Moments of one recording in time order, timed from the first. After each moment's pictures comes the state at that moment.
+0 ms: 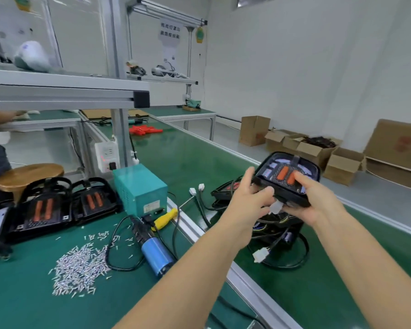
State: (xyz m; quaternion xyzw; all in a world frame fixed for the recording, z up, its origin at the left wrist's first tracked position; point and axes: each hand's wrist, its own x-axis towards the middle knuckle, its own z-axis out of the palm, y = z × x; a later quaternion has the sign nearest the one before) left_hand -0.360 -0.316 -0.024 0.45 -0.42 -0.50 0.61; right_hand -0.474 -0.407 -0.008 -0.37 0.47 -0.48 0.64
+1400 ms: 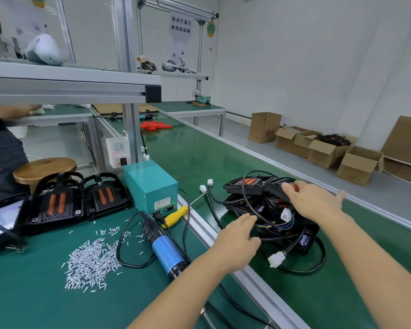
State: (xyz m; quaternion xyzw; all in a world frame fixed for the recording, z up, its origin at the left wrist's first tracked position) left_hand -0.323 -0.292 -0.081 0.67 -0.63 -0.28 0.27; right_hand -0.462 -0.449 -0.038 -0.77 0.63 -0.07 0.00
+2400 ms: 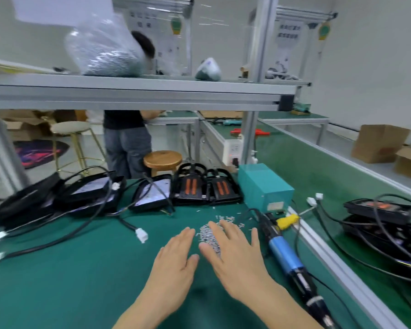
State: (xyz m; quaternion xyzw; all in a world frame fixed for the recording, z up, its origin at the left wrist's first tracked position) left_hand -0.170 -0.040 -0.114 0.87 -0.34 -0.09 0.35; right_hand -0.241 -0.170 -0.105 -0.97 0.20 -0.05 0.13
